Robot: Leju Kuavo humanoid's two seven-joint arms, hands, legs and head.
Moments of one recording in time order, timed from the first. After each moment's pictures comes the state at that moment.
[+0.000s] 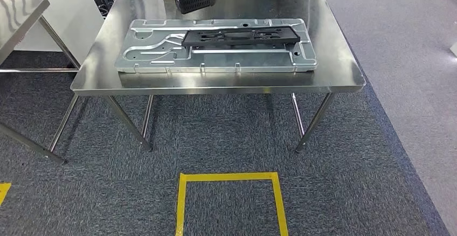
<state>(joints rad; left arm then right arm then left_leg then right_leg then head) -0.05 -0.05 1.33 -0.23 -0.88 -0.11 -0.68 -0.03 0.04 -1.46 -0.34 1.20 -0.28 -0.37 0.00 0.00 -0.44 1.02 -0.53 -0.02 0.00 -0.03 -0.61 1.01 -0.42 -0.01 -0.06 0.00</state>
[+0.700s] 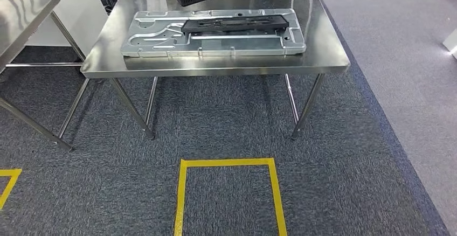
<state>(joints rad) -0.05 -0.04 1.32 -0.23 -0.89 -0.12 -0.68 -0.04 0.05 -1.45 -0.26 1.21 -0.25 -0.31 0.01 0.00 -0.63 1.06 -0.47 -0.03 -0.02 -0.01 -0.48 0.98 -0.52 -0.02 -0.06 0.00</state>
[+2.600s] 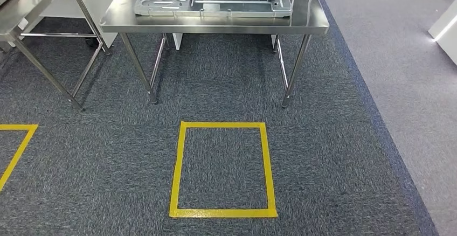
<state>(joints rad) -0.07 -0.06 1.30 -0.22 -0.85 -0.09 -0.54 -0.05 0.05 -1.50 -0.24 1.17 -0.03 -0.07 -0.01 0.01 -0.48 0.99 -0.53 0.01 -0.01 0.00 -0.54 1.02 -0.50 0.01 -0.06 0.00</state>
